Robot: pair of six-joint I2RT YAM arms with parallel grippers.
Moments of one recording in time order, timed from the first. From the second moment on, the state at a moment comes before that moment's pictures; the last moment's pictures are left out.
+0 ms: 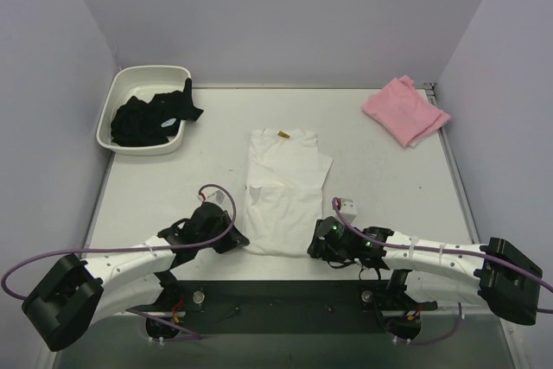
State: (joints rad) left arm -0.74 1.03 0.24 -0.04 0.08 -1.07; right arm 1.08 1.05 0.37 -0.32 0.25 1.09
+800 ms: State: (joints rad) left arm -0.75 0.90 0.20 -0.12 0.06 -1.07; right arm 1.11 1.09 0.37 -0.32 0.25 1.11
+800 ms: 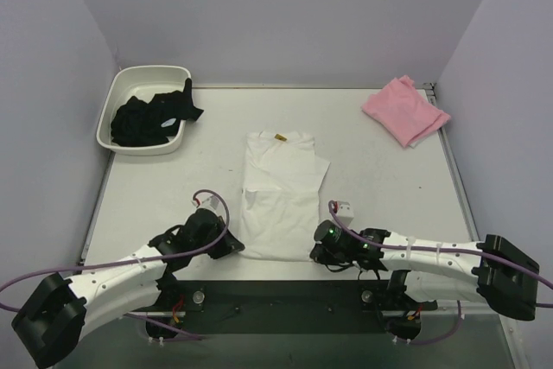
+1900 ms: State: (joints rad) left arm -0.92 0.91 0.80 -0.62 -0.28 -1.02; right arm 1.04 0.96 0.79 -0.67 0.52 0.80
